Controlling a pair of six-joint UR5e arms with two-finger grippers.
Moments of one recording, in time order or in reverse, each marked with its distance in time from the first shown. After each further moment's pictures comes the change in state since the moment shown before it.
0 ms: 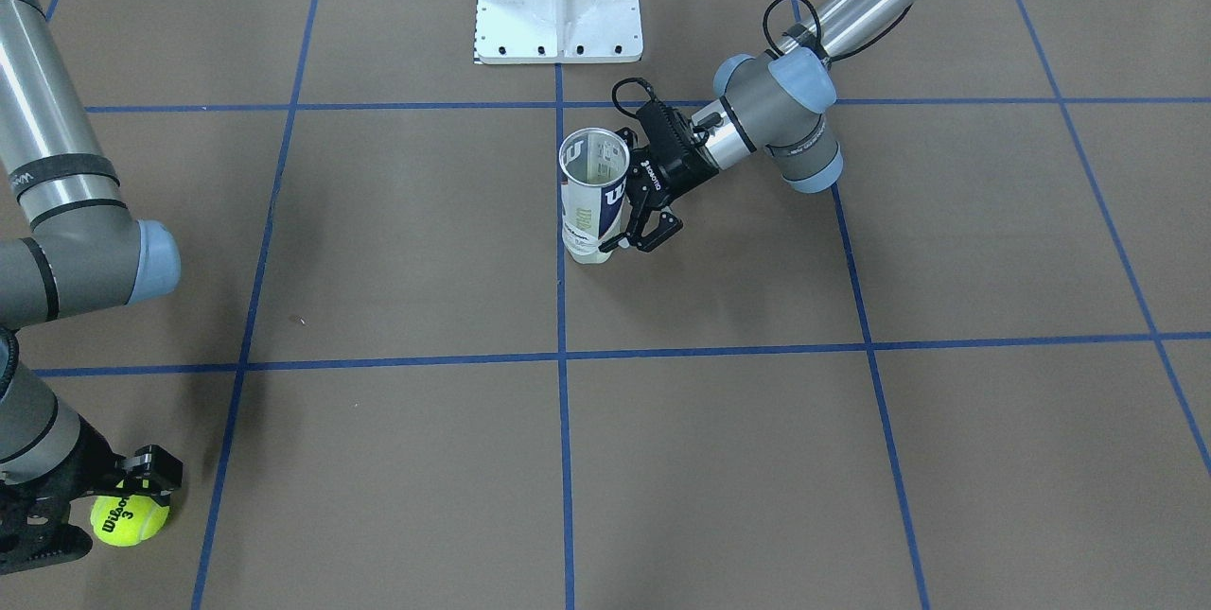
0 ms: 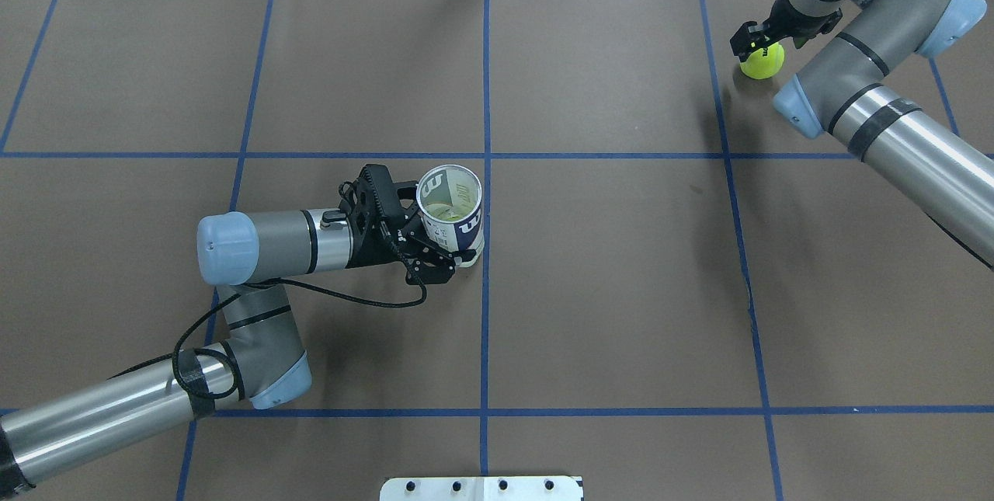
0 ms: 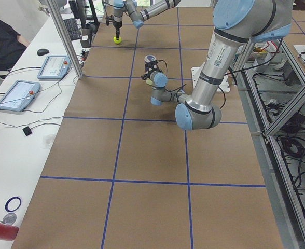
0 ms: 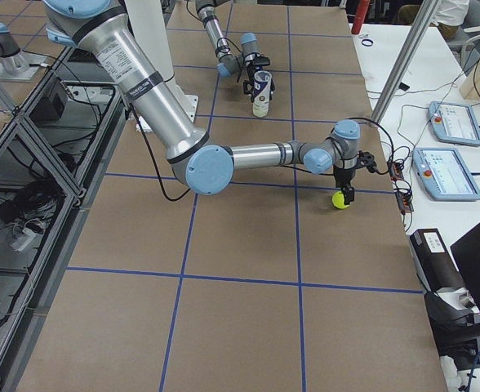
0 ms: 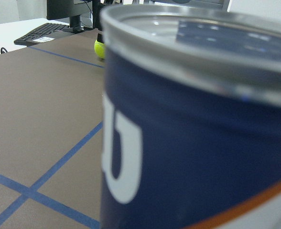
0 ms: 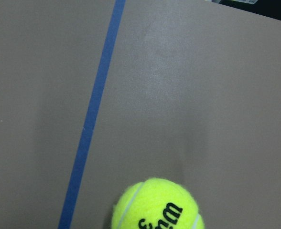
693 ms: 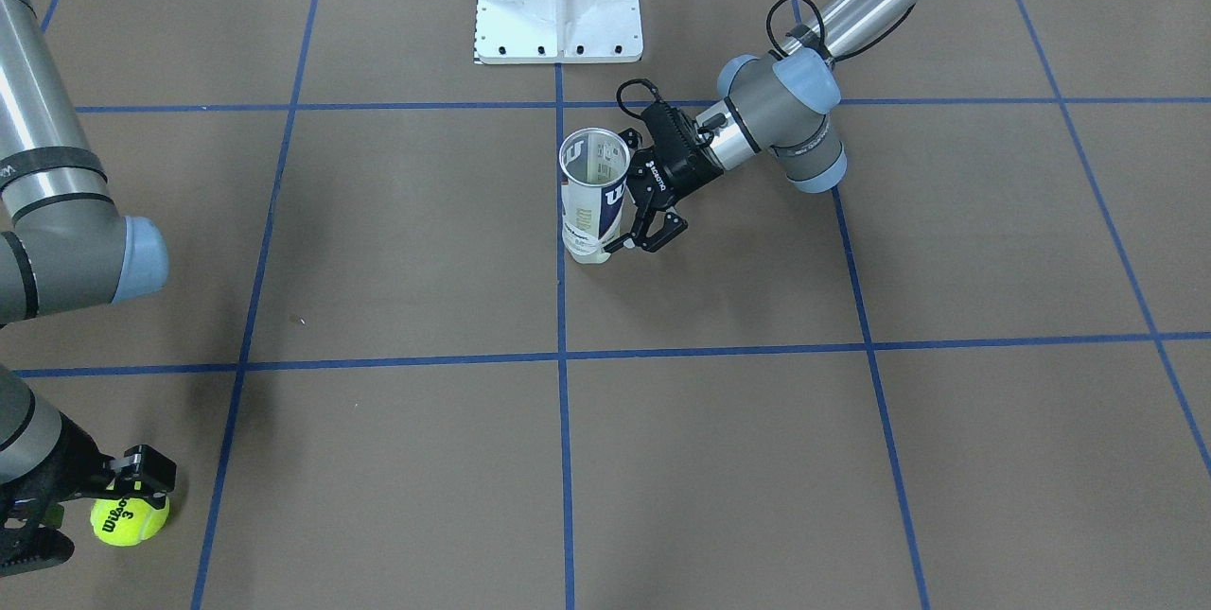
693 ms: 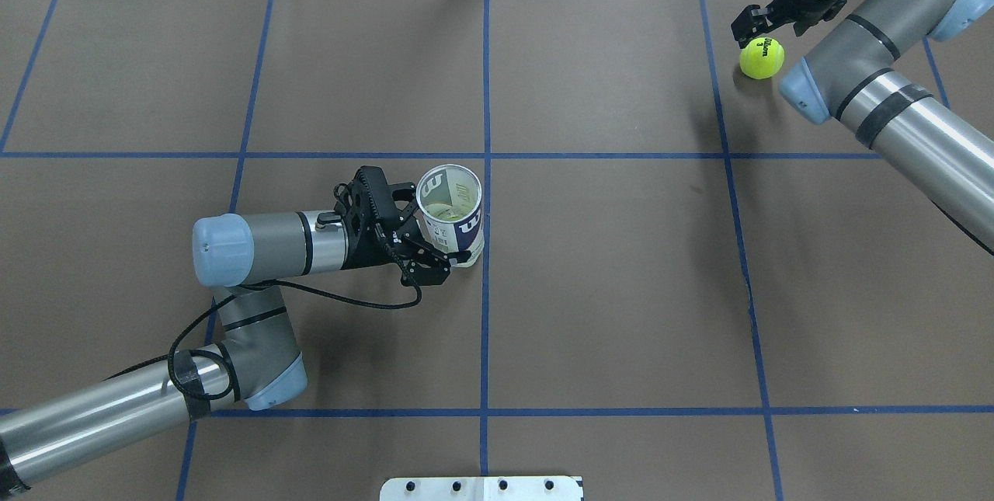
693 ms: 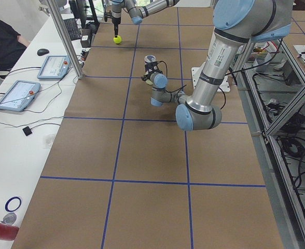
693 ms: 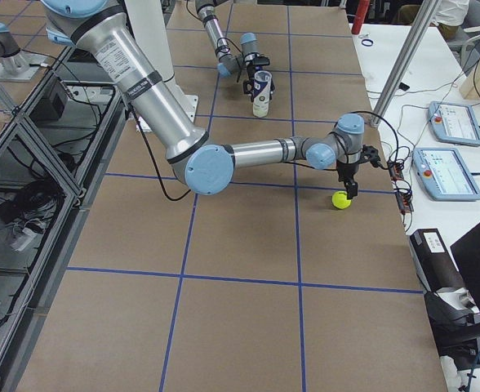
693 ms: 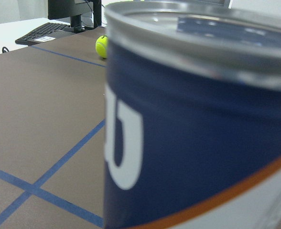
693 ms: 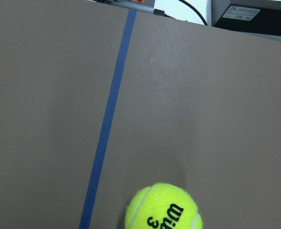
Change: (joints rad) left arm 0.000 0.012 -0.002 -0.009 0.000 0.000; right arm 0.024 0.002 0.037 -0.016 0.042 0.000
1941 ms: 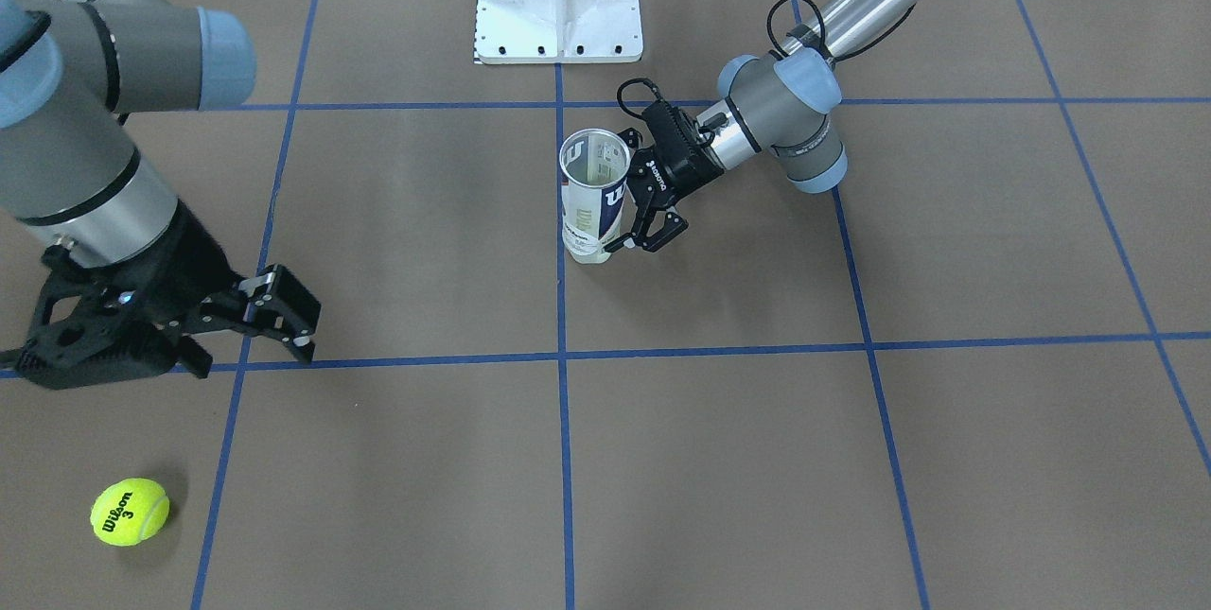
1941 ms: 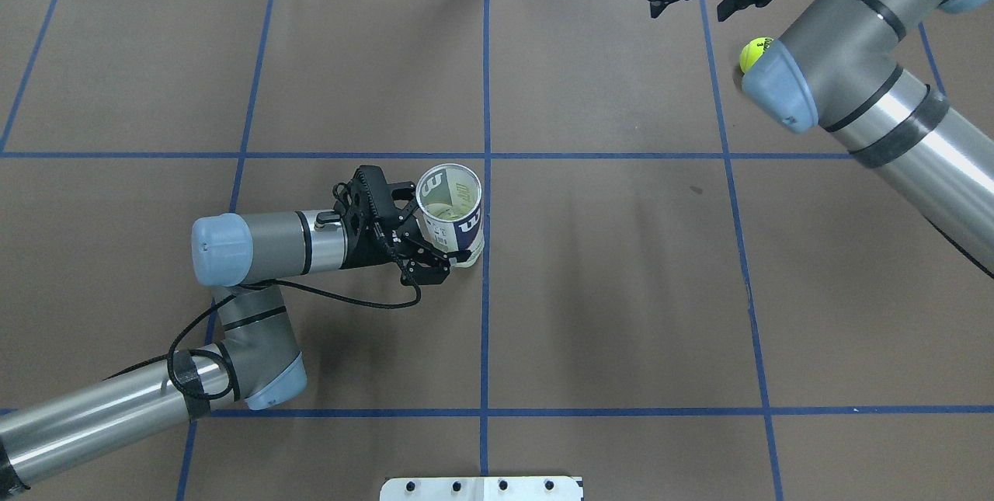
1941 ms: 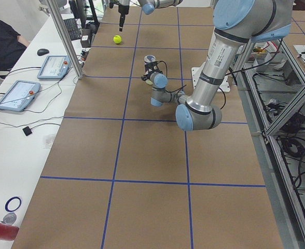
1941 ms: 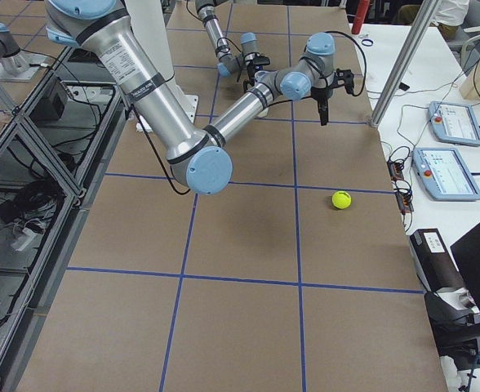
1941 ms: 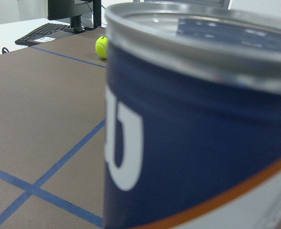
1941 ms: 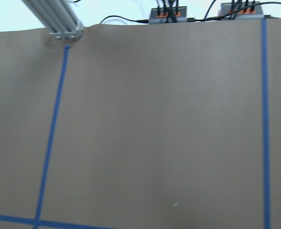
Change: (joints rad) left arm -0.001 0.001 -0.001 -0.003 0.000 -0.001; right arm -0.026 -0.018 0.529 -0.322 0.104 0.261
